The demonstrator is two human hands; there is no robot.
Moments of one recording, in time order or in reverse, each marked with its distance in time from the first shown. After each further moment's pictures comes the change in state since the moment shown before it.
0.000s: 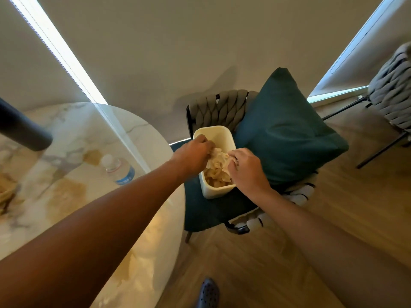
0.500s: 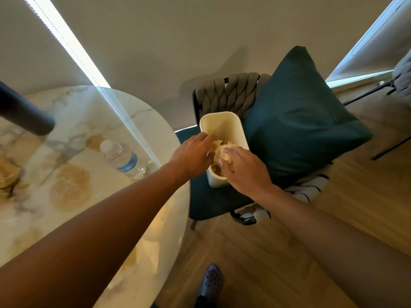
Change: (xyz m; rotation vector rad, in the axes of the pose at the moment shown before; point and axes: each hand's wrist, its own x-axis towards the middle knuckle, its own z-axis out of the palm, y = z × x) left_hand -0.015 -0.012 0.031 -0.081 0.066 -0.052; right_hand -0.010 0.012 0.032 -0.211 -0.142 -0.142
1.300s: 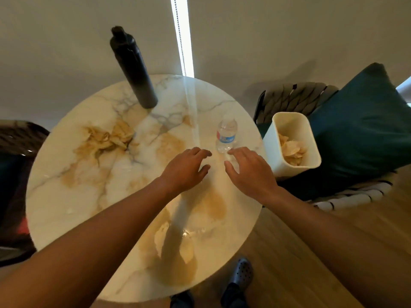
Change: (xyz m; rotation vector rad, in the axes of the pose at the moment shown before) left_hand -0.239 -0.156 -0.079 0.045 0.072 -0.123; right_hand -0.055 -0.231 0.048 0.046 0.009 -0.171
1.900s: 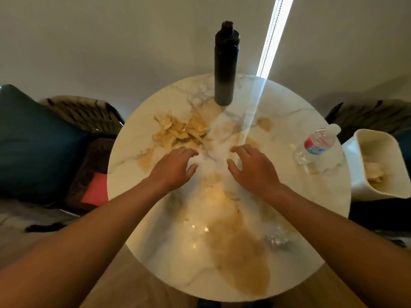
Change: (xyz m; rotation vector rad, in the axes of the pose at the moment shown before) left_hand -0.129 -0.209 -0.060 -0.019 0.067 -0.263; right_hand 0.057 -0.179 0.106 -0.011 -0.049 -0.185
